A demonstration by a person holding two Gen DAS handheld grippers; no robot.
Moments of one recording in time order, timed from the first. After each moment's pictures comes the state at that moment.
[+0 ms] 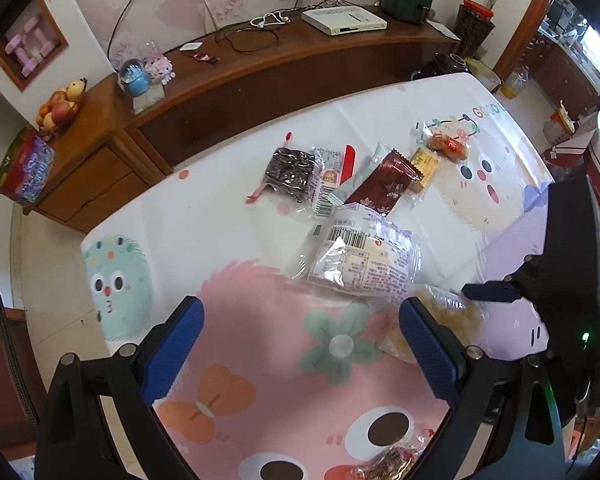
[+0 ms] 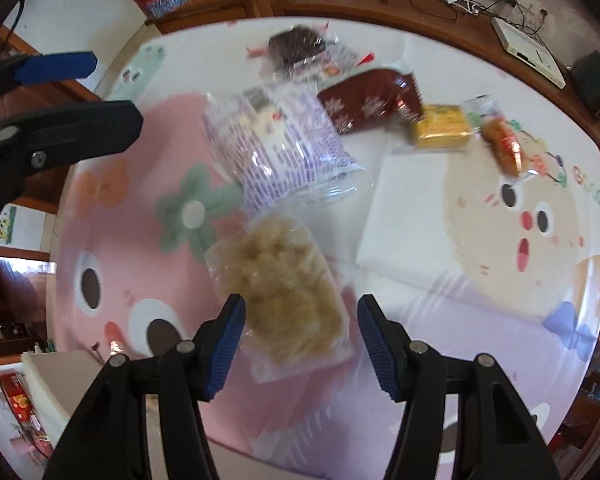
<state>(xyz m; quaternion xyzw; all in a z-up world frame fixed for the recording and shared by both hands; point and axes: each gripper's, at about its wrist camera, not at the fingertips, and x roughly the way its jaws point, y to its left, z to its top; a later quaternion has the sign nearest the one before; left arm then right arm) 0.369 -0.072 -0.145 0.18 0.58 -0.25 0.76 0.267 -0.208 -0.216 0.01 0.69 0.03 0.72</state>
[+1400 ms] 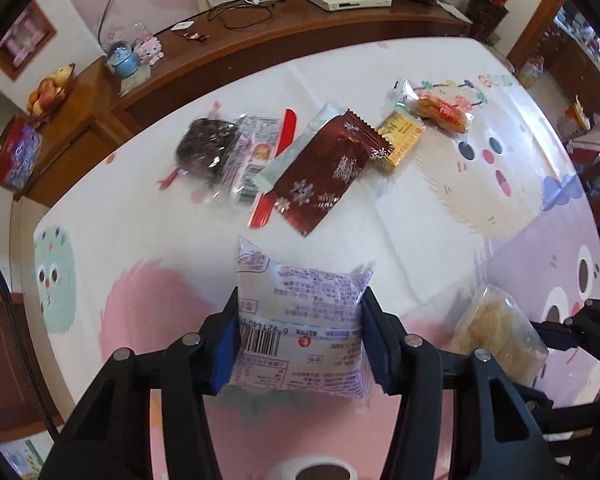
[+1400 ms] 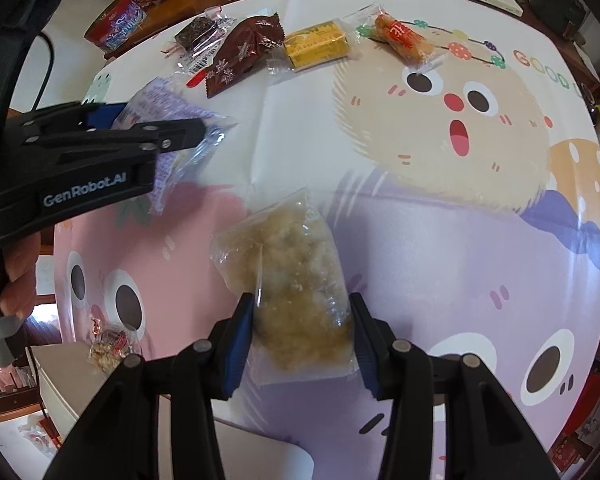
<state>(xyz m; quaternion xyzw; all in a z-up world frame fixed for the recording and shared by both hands) 0.344 -0.138 -0.190 0.18 0.61 -0.22 0.74 0.214 -0.273 -0.211 0.10 0.69 -0.03 0.71</state>
